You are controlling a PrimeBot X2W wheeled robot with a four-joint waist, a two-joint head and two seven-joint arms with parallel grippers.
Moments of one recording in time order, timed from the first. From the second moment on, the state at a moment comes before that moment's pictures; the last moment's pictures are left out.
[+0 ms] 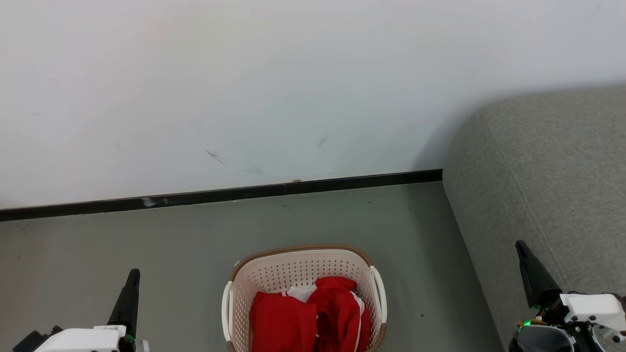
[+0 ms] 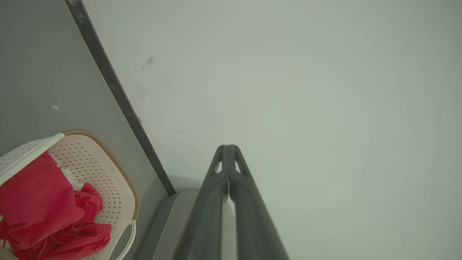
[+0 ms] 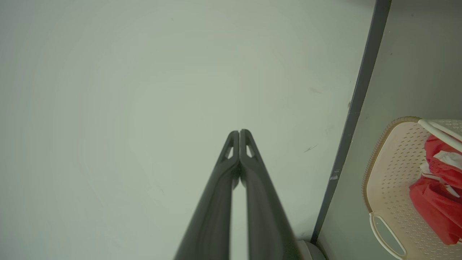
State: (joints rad) left arm -0.06 0.03 0.08 0.27 -1.60 -0.12 0.11; right arm -0.07 -0.05 -0.12 0.27 1.63 0.13 0.09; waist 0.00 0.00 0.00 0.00
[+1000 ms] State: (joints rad) left arm 0.02 -0.02 0.05 0.36 -1.59 -0.12 0.09; right arm 0.04 0.00 -0.10 0.35 1.61 0.13 0.08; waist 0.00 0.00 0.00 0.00
